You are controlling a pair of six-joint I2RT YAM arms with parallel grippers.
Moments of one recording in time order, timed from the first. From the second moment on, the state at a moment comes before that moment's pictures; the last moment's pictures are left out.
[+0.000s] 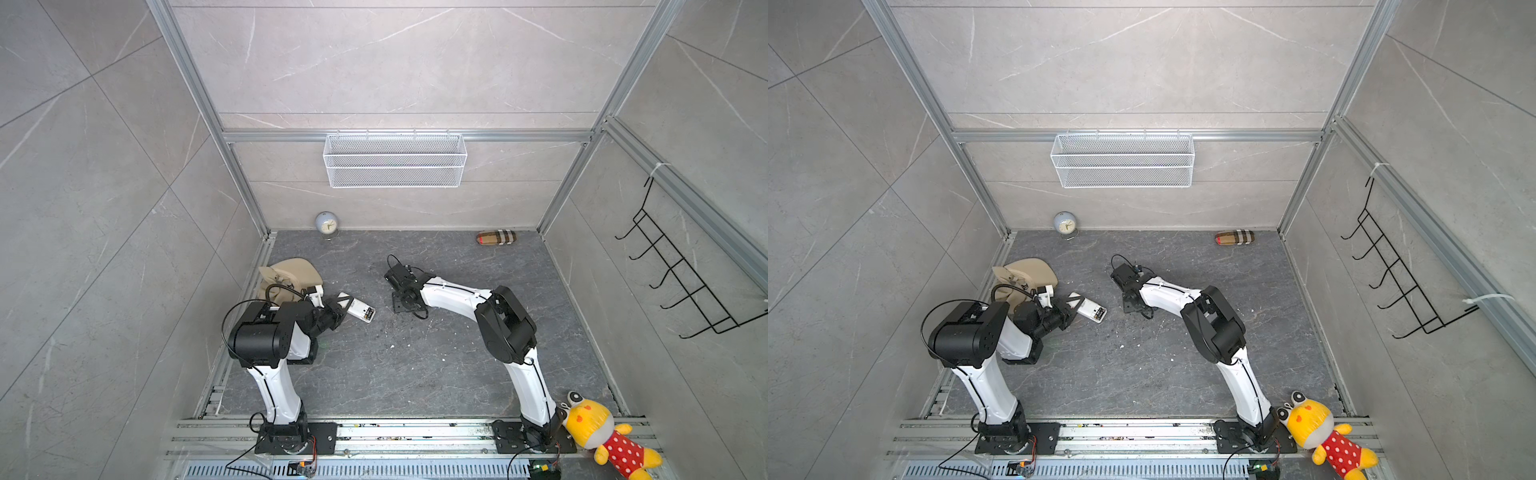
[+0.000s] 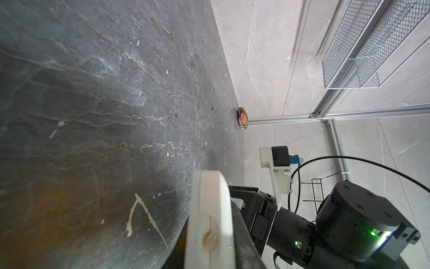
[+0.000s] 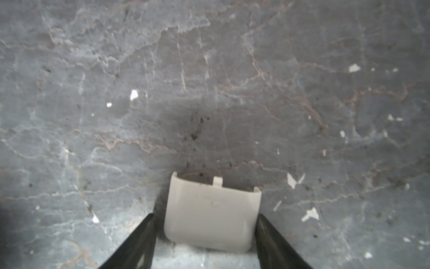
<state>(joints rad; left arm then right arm) -0.05 1.89 0.39 1.24 0.70 -1.18 0.74 2.23 1.67 -0.65 0.25 0.58</state>
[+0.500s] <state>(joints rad) -0.05 1.89 0.39 1.24 0.70 -1.18 0.74 2.25 1.72 -0.68 0.25 0.70</state>
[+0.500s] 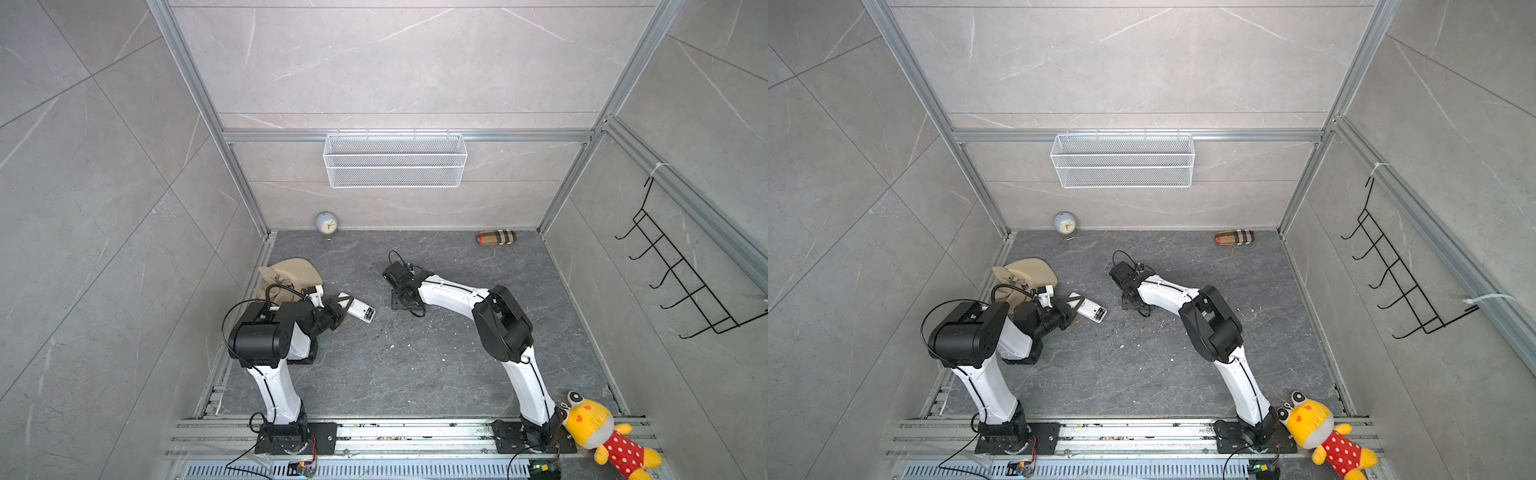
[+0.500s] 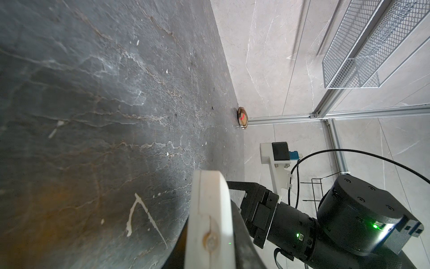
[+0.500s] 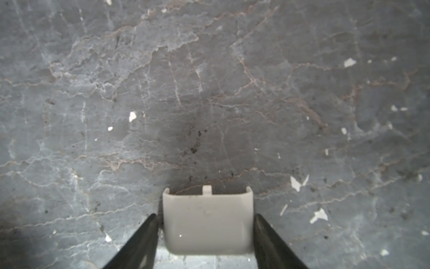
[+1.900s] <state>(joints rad) -0.16 2.06 0.59 1.22 0.89 -1.21 0.74 1.91 1.38 -0.64 -0.05 0.20</state>
